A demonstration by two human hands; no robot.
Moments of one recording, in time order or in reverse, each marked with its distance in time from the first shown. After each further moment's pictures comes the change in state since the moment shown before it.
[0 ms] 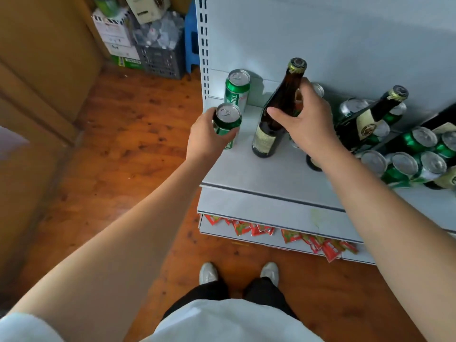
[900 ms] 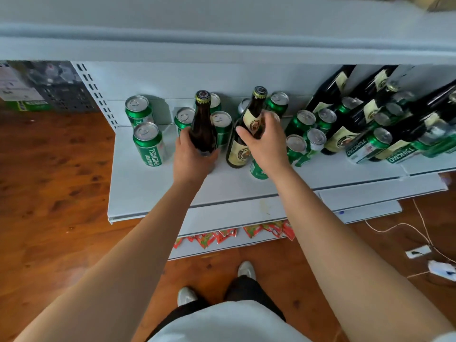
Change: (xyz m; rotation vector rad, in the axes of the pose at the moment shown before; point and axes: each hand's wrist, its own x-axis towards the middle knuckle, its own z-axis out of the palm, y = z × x) left_hand -0.042 0.087 0.103 -0.097 -0.176 0.111; right_hand -0.053 0.076 -0.071 -0.046 0.338 0.300
